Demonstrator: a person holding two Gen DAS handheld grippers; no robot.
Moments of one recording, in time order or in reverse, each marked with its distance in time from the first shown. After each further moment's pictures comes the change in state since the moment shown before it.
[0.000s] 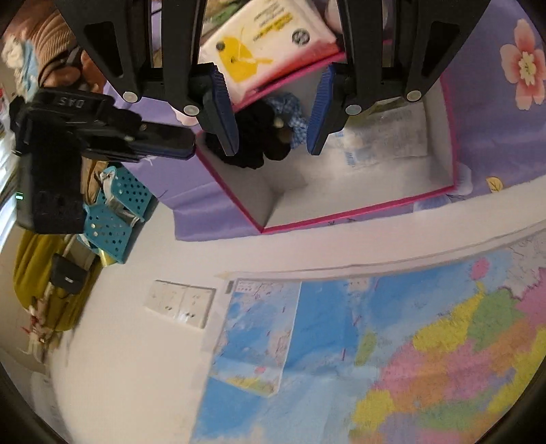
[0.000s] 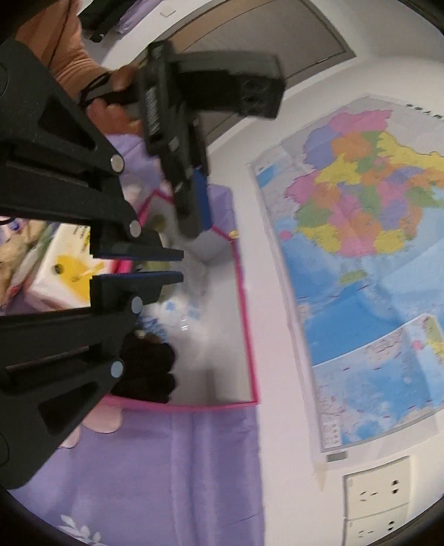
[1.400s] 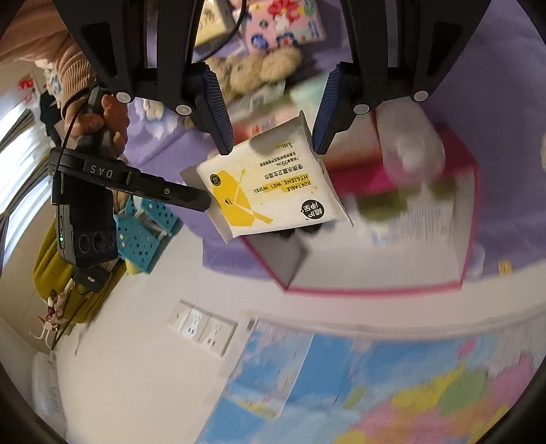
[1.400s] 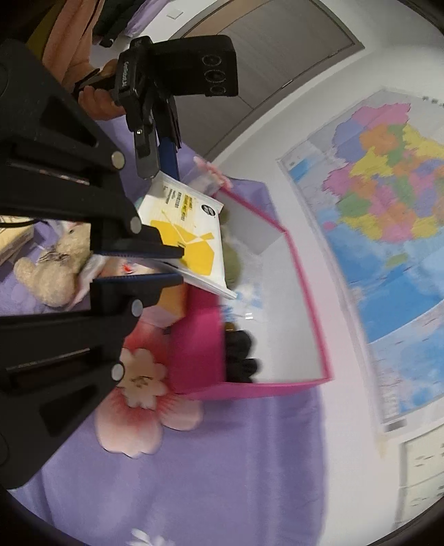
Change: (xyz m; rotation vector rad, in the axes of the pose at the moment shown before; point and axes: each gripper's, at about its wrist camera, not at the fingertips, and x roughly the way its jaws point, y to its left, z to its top) left arm -0.016 -0.014 -0.071 -0.110 0.043 -0.127; right arm -0.021 -0.009 -0.039 0.027 0.034 0.004
